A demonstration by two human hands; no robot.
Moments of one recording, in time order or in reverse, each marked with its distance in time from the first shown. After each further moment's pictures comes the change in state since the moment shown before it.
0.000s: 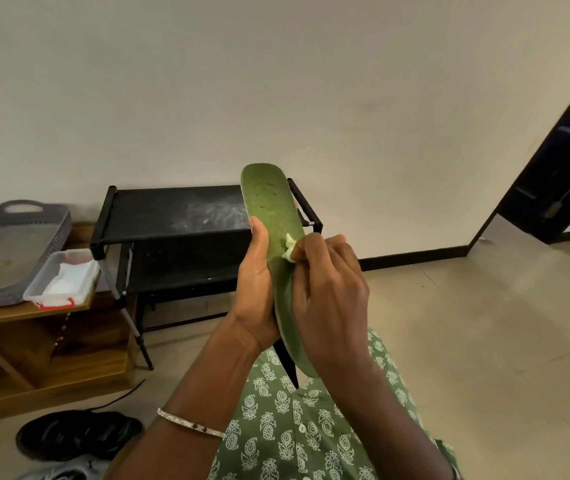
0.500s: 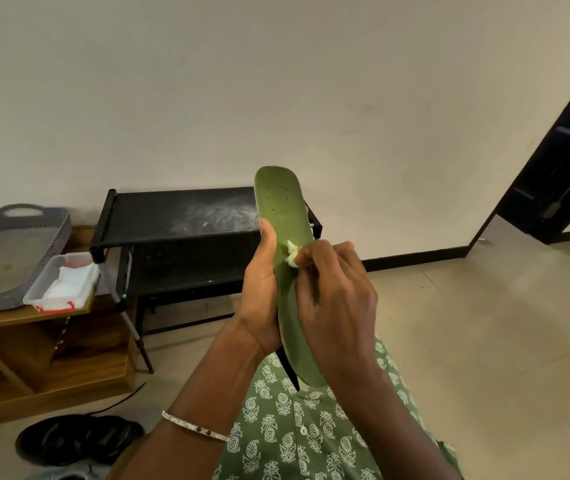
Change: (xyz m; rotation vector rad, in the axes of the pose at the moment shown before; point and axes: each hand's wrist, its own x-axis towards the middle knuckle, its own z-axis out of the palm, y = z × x) left_hand 0.004 -0.003 -0.001 -0.010 -0.011 -0.060; right_hand -0.004 -0.002 -0.010 0.049 -0.008 0.024
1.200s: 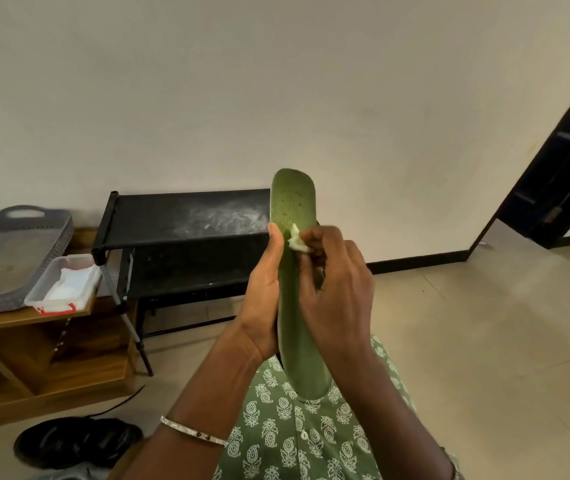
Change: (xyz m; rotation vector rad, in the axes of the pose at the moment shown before) left_hand 0.005 -0.007 -0.015 0.020 0.114 0.067; right_hand 0.016 0.012 0.014 0.079 0.003 0.079
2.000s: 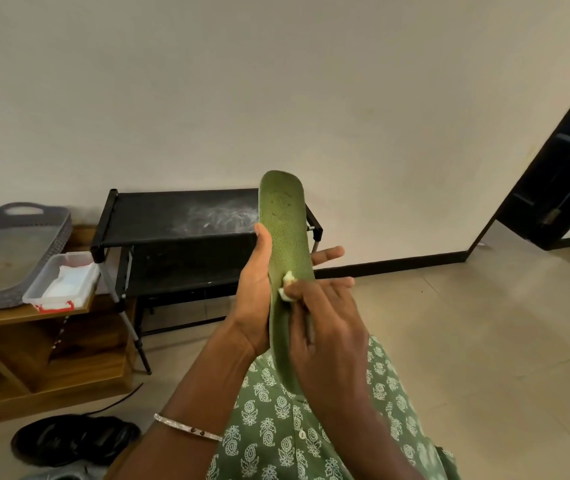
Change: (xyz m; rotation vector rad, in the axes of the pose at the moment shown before) left_hand 0.008 0.001 -0.010 -0.049 -0.093 -0.085; right_hand -0.051 -0.001 -0.006 -0.044 -0.035 -0.069
